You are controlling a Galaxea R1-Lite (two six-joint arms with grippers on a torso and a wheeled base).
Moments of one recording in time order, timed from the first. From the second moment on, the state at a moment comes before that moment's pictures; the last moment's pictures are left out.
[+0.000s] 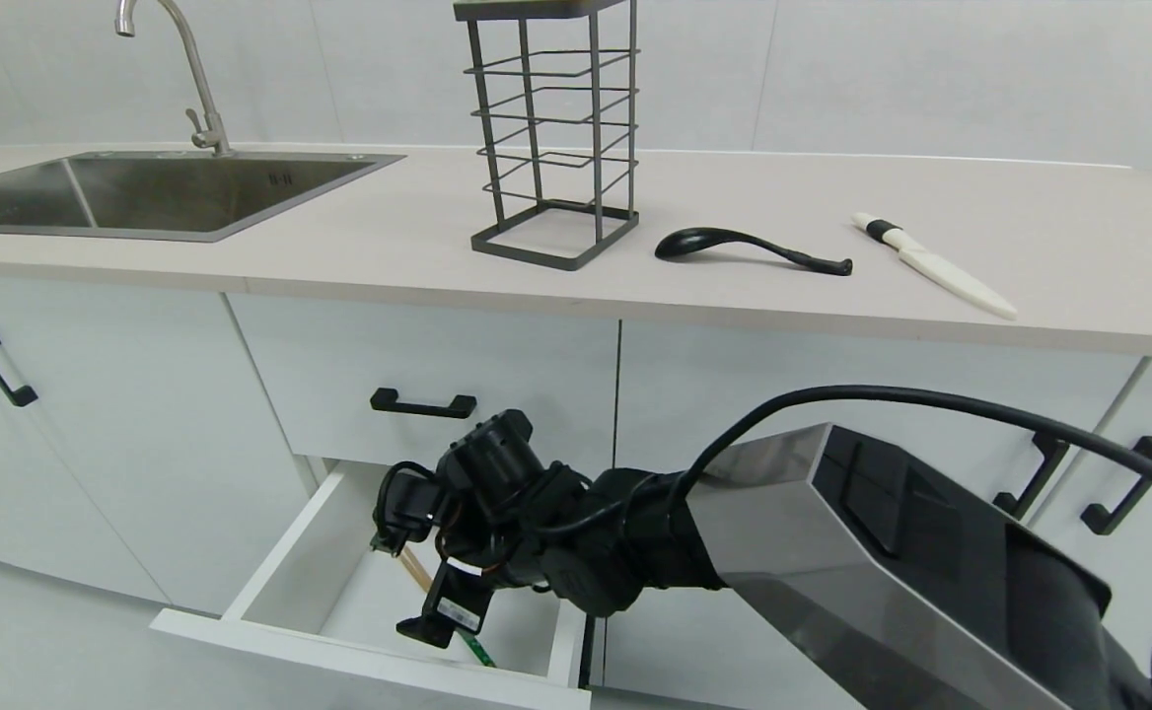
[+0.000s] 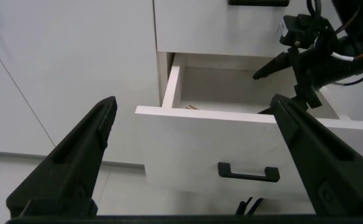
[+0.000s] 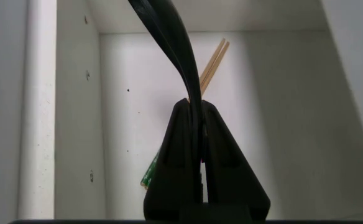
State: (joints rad) left arm 0.00 0.00 0.00 0.00 -0.07 0.00; right arm 0.97 2.56 -1.77 -0.03 0.19 -0.39
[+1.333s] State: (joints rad) left arm 0.00 0.00 0.00 0.00 -0.07 0.00; right arm 1.00 2.23 -1.31 -0.19 0.14 -0.43
